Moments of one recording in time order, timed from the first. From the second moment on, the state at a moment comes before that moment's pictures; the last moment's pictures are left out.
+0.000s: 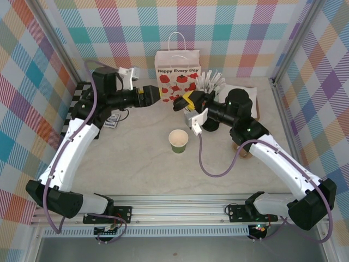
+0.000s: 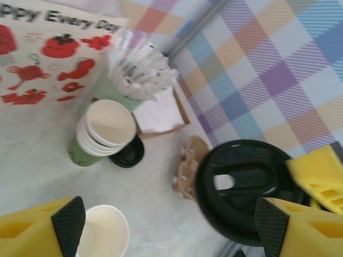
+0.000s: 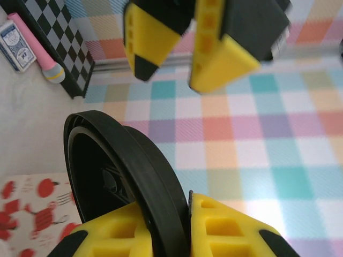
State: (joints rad) left arm -0.33 1.37 1.60 -0.70 0.59 -0.44; right arm 0.59 1.21 1.15 0.03 -0.45 -1.60
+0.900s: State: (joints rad) left arm -0.36 1.50 1.79 -1.00 0.83 -0.10; right arm 0.60 1.27 1.15 0.08 -0.76 -2.04
